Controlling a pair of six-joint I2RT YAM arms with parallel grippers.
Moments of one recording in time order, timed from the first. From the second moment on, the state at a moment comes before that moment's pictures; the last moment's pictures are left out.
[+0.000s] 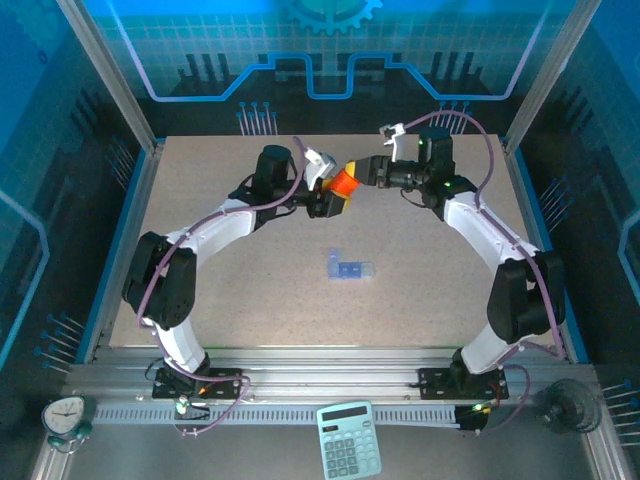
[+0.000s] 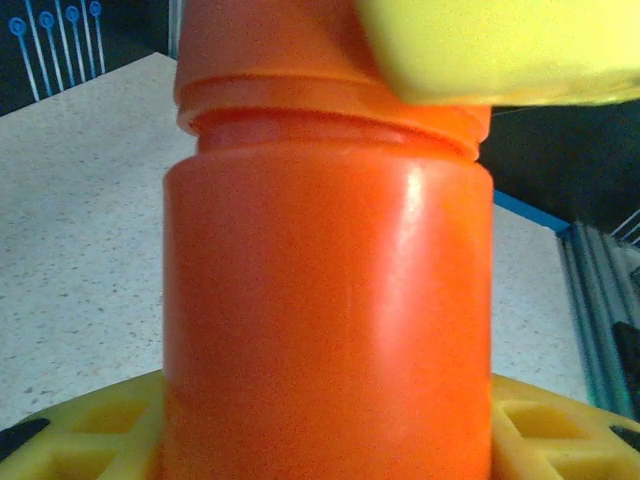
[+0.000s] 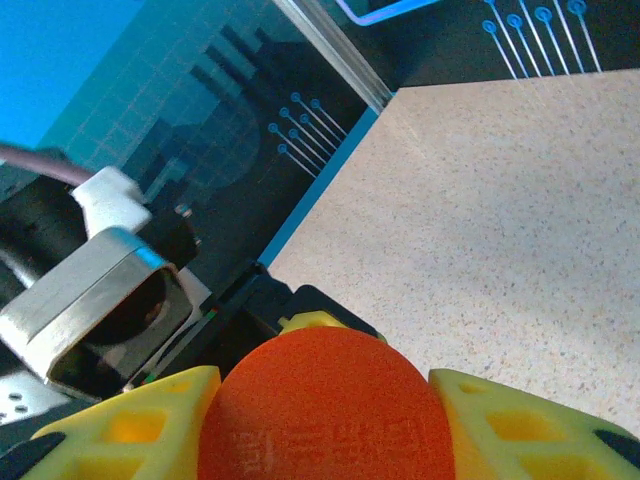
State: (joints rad) left arm -0.41 1.77 1.30 0.05 0.81 0.02; right arm 0.24 1.62 1.30 -0.06 -0.84 0.43
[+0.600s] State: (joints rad) left arm -0.40 1.77 1.32 0.00 0.83 0.02; right arm 0.18 1.60 1.21 0.13 -0.84 0.64
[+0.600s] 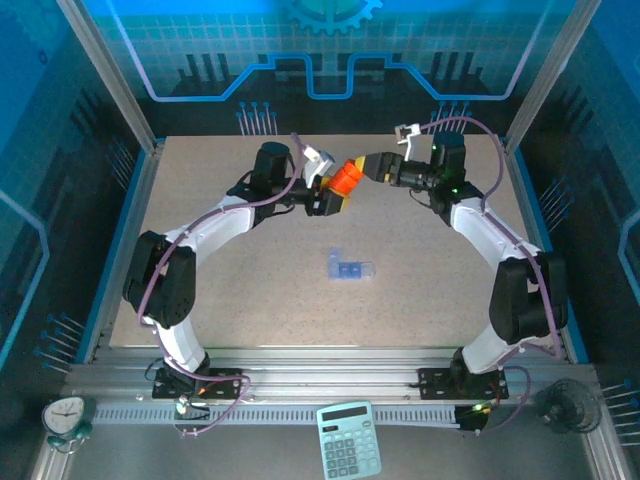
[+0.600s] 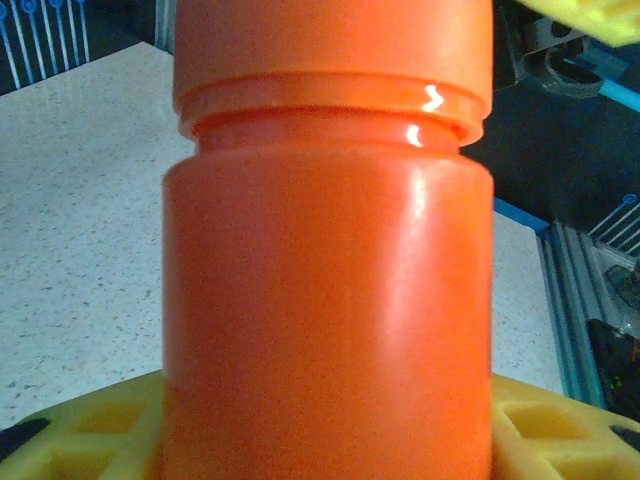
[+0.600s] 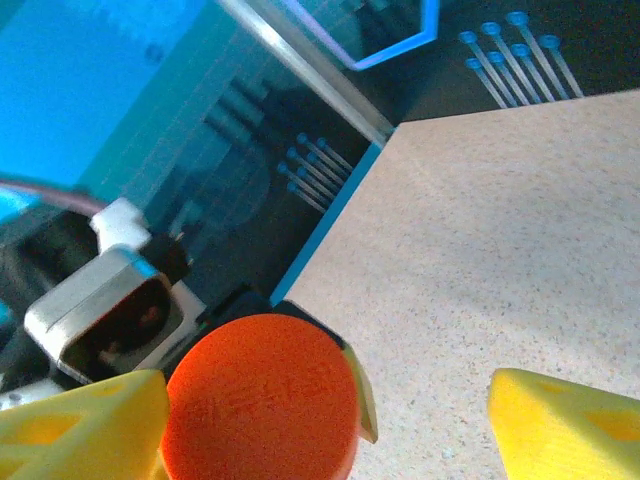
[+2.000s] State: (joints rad) left arm -0.45 1.77 1.32 -0.05 0.59 0.20; right arm 0.31 1.60 1.31 -0.18 -0.55 0.82
